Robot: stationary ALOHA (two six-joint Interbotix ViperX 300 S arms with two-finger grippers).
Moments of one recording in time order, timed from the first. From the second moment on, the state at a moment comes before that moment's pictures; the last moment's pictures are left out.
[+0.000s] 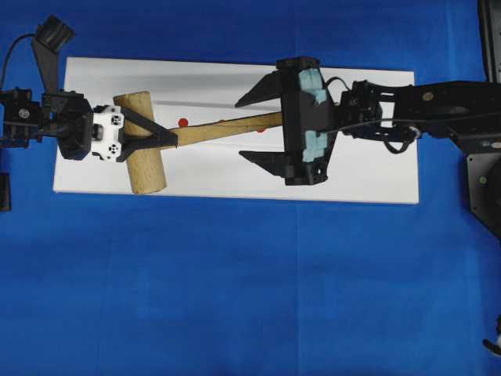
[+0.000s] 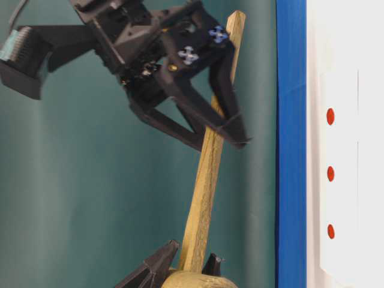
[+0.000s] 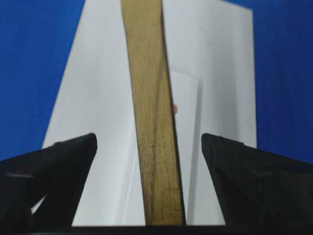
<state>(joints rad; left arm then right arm) 0.05 -0.41 0.99 -0.01 -0.24 -1.21 -0.09 -0.09 0.65 0.24 -0.07 -0.40</state>
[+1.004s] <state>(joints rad) 0.04 -0.48 0.98 -0.01 -0.14 -1.17 -0.09 -0.08 0.63 0.21 -0.06 -0.40</state>
